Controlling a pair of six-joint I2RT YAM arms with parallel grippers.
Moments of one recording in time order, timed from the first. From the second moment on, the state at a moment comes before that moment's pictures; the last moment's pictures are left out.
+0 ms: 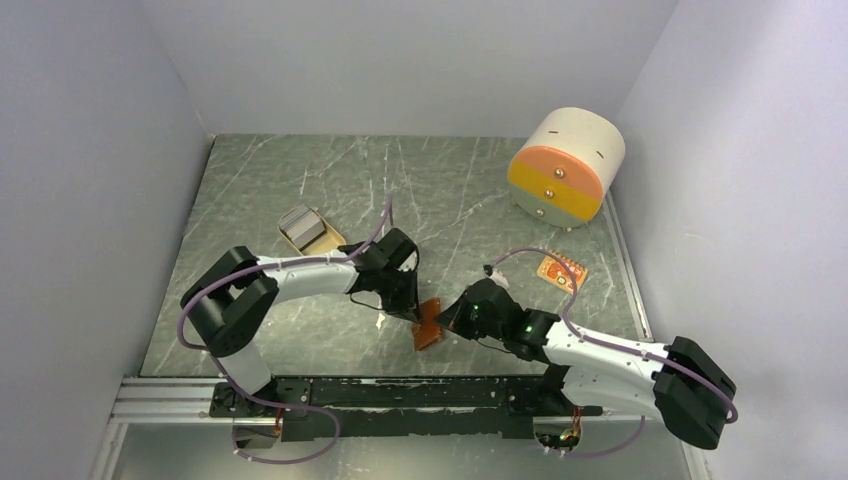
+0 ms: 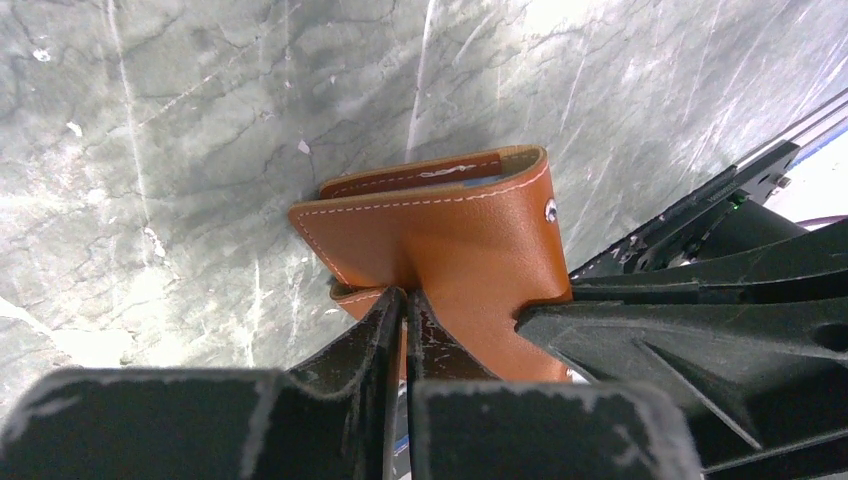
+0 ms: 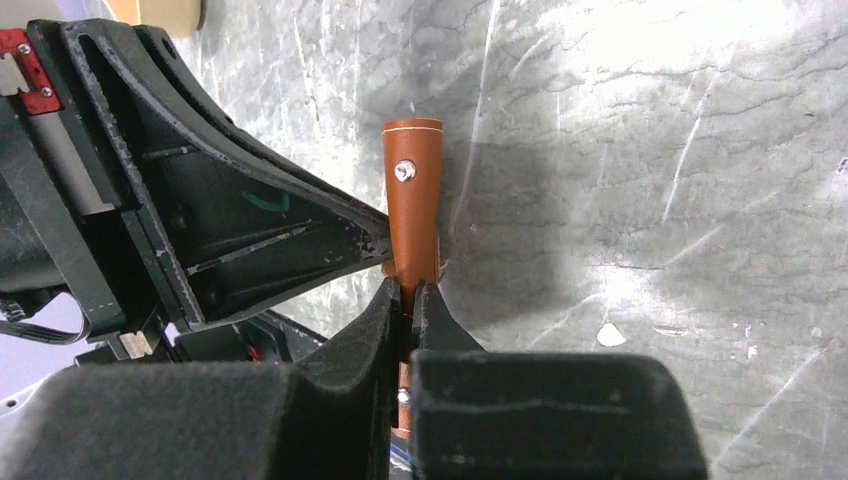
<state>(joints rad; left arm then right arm) -0.87 1.71 0.96 -0.33 0.33 -0.83 0.92 0.99 0.34 -0.05 0.11 1.24</state>
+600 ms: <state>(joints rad) -0.90 1.61 0.84 -0.41 0.23 -0.83 0.93 0.94 0.32 -0.05 0.18 1.22</state>
